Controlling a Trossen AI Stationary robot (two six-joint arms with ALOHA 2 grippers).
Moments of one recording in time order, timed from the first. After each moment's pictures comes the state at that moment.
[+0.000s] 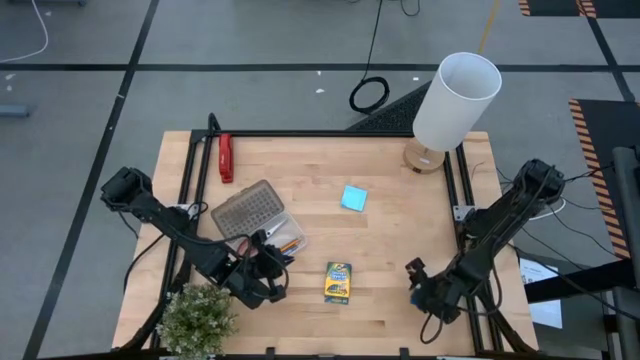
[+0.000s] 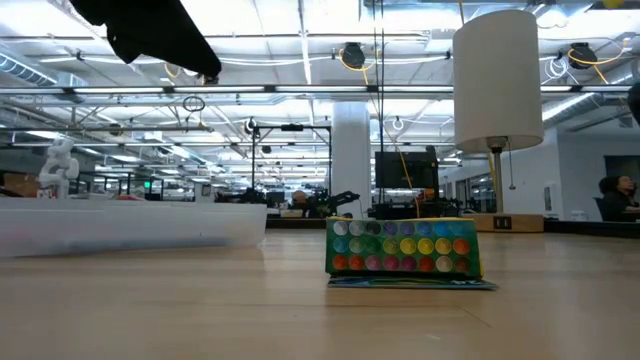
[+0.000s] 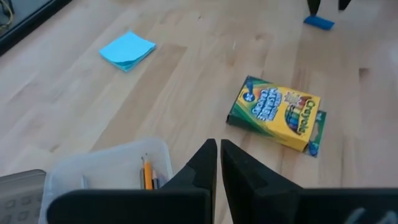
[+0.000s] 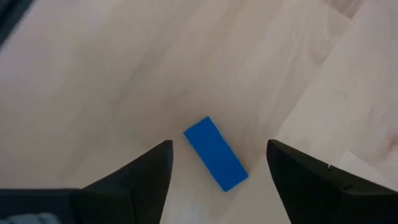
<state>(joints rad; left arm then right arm) -0.62 1.55 1.02 -0.41 -0.73 -0.71 0.90 1.39 0.68 -0.50 0.10 0.29</state>
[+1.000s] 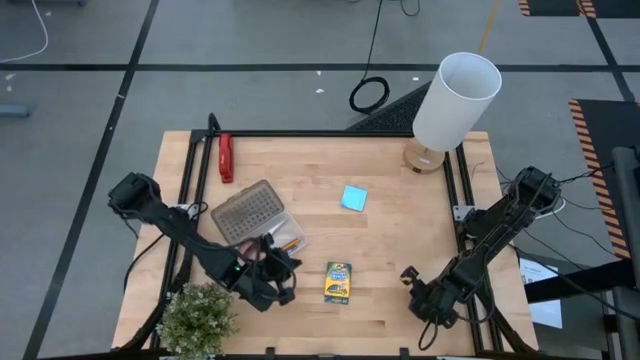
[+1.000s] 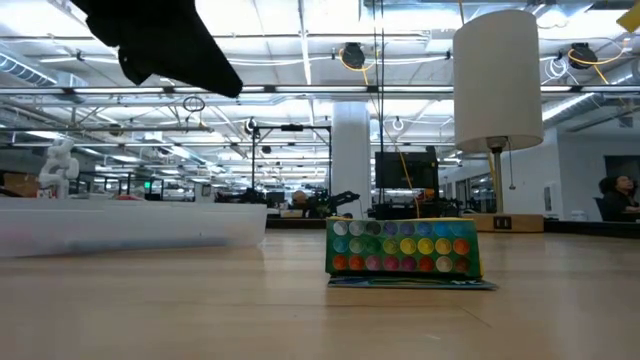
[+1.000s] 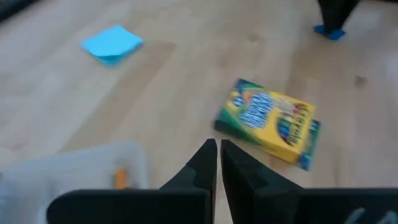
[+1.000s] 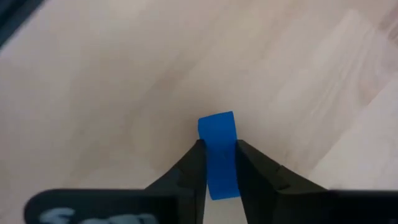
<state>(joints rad) -0.61 1.64 1.02 -0.28 -0.73 -0.74 0.89 1.49 0.67 -0.37 0.05 0.17</state>
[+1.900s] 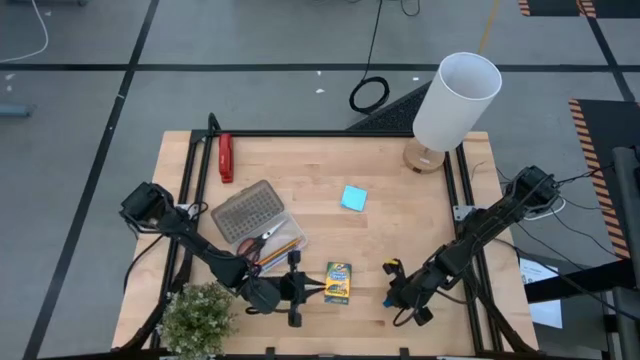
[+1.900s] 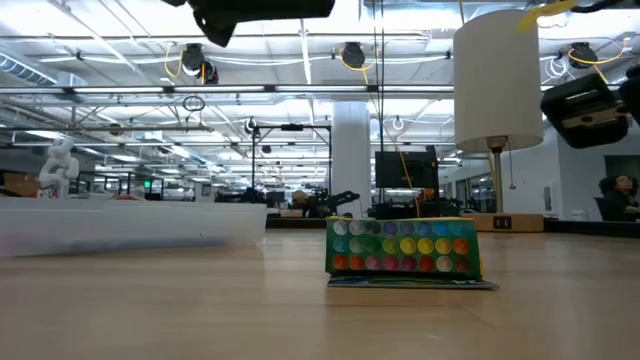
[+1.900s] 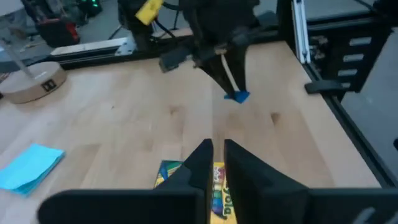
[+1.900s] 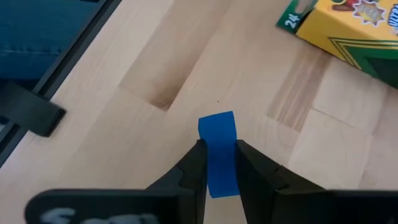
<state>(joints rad) -0.61 1.77 1.02 0.32 -0.61 -0.13 0.71 1.49 0.67 -0.14 0.05 0.23</state>
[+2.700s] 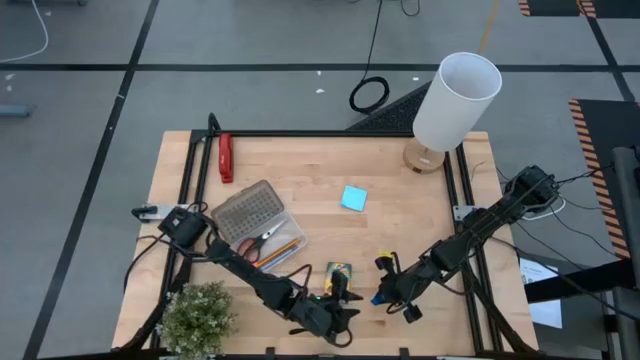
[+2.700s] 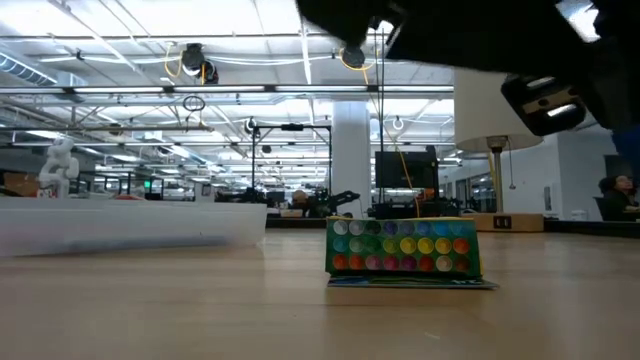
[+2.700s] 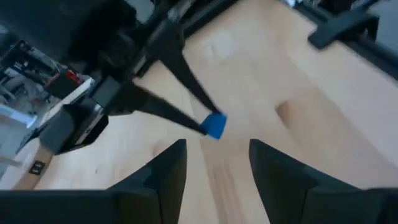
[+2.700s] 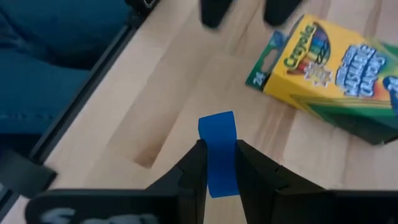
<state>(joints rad) -0.55 2.20 1.52 0.16 -0.55 0.32 0.64 1.49 0.68 0.01 0.05 0.22</state>
